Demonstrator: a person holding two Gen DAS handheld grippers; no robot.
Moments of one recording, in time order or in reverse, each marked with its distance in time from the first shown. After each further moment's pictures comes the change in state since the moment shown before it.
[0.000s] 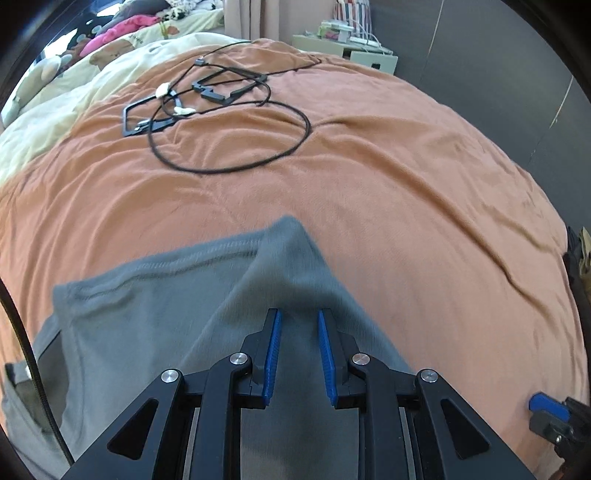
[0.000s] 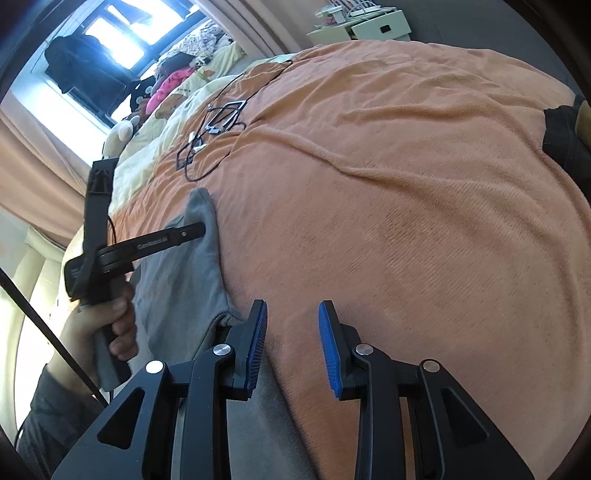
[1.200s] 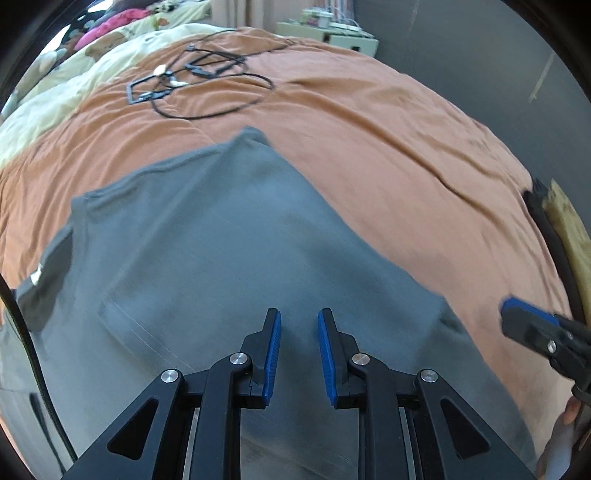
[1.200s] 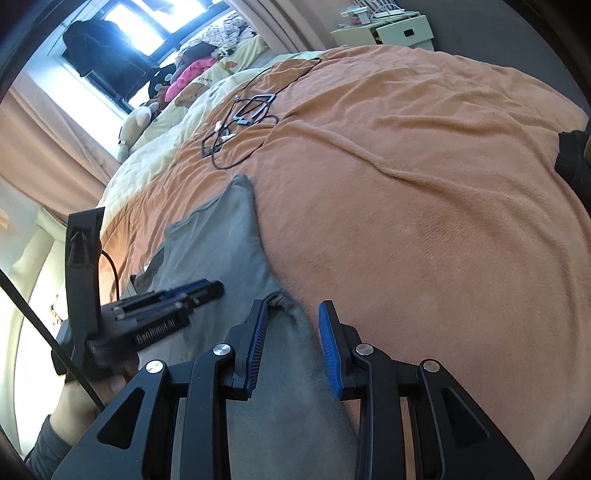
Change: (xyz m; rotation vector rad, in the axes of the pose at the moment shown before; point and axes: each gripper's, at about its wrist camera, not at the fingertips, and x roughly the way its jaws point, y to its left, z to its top) left arm -0.055 -0.035 -0.091 0.046 0.067 -0.036; right arm -0.008 0.029 -0.005 -0.073 0.023 0.022
